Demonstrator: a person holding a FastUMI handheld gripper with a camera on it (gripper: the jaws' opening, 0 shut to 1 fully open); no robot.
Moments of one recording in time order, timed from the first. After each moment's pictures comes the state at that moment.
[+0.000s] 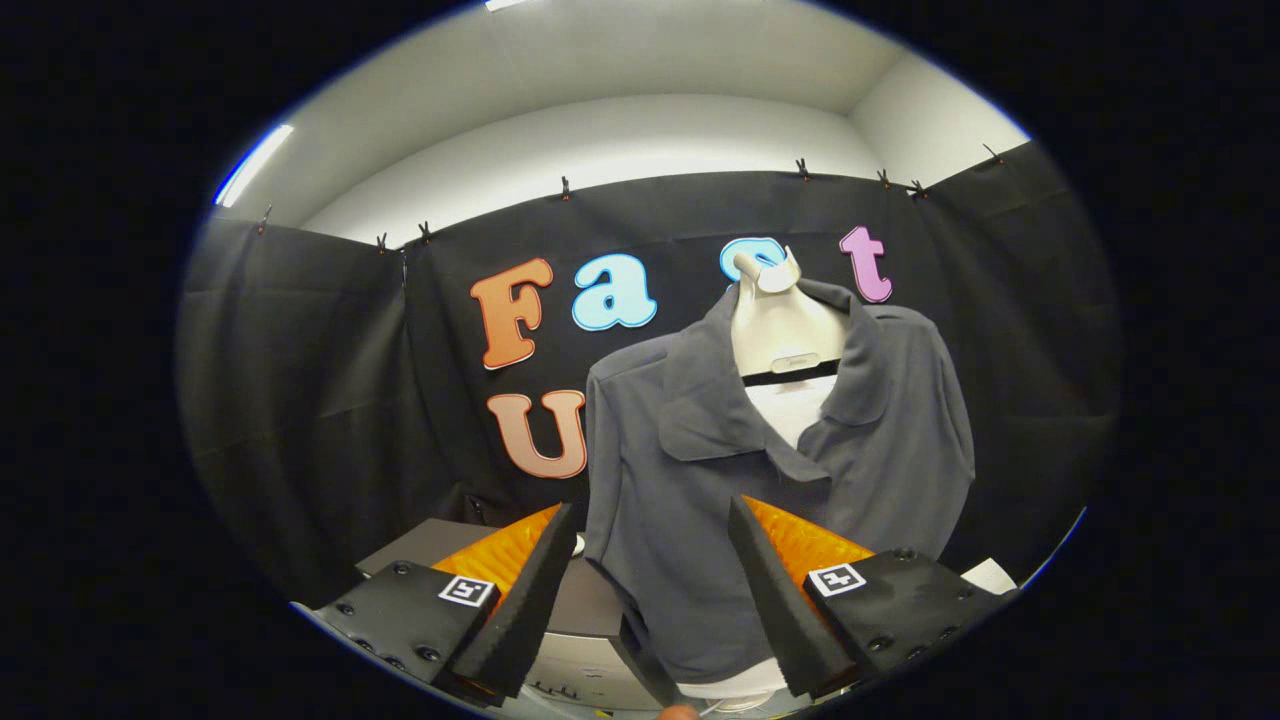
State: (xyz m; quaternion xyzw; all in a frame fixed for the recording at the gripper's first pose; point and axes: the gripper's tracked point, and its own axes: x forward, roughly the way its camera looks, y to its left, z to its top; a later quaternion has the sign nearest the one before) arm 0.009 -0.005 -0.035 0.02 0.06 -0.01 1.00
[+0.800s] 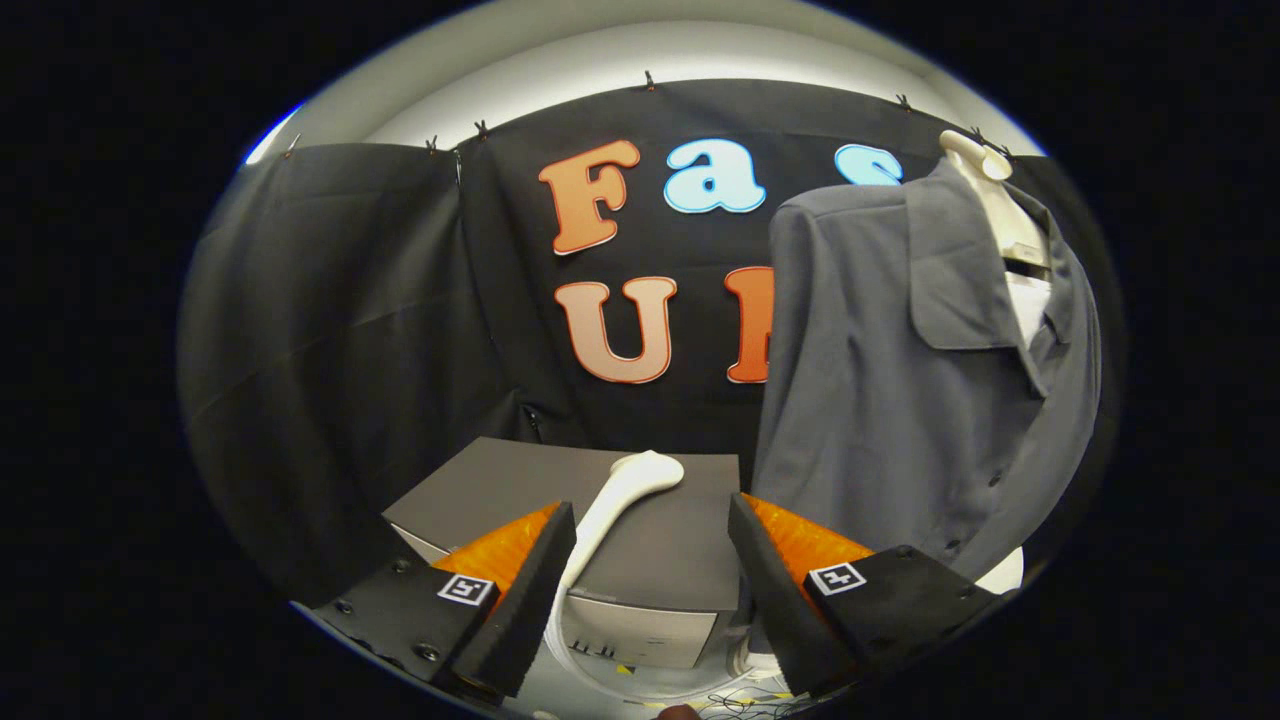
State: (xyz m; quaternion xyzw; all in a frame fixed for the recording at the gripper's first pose) arm 0.087 0.141 -0.154 -0.01 0.22 0.07 0.97
